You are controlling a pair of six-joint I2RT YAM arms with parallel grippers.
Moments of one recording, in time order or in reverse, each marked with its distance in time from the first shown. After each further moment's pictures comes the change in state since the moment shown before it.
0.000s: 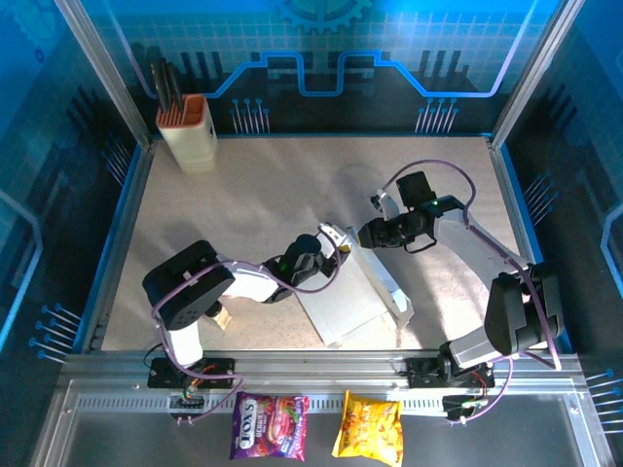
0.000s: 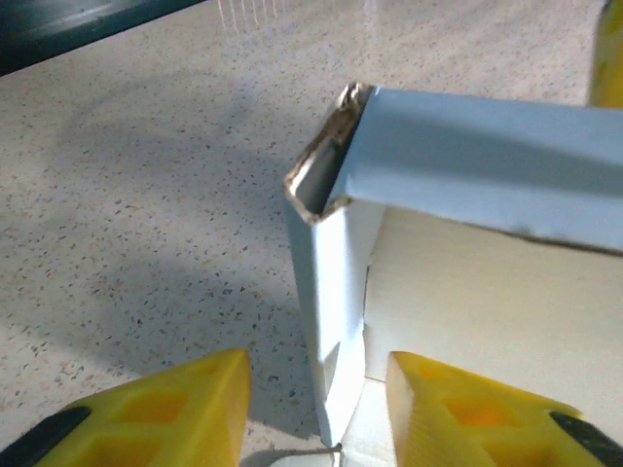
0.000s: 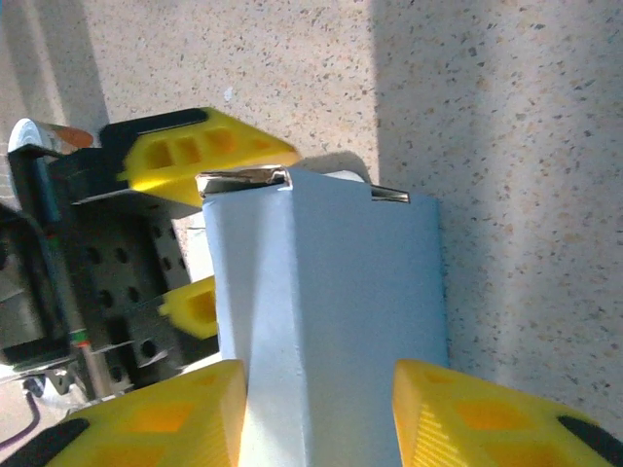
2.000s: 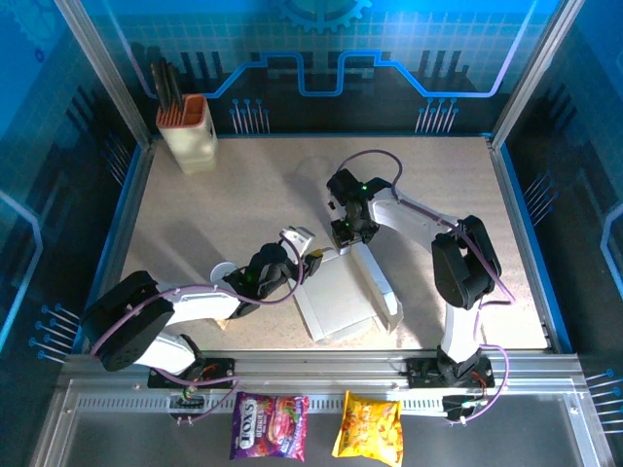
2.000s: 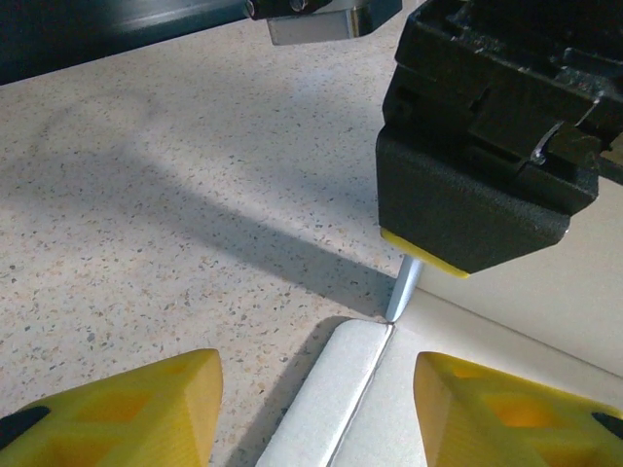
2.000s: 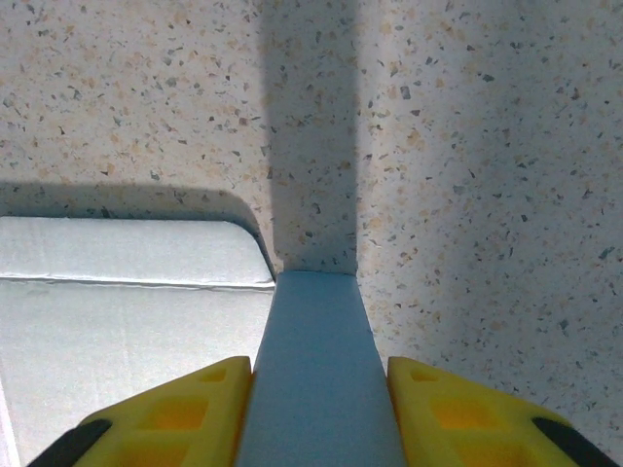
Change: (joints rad) left arm 0.046 -0.366 -0.245 -0.116 -0.045 -0.082; right arm 0.294 0.409 0.385 -0.197 0.551 0.060
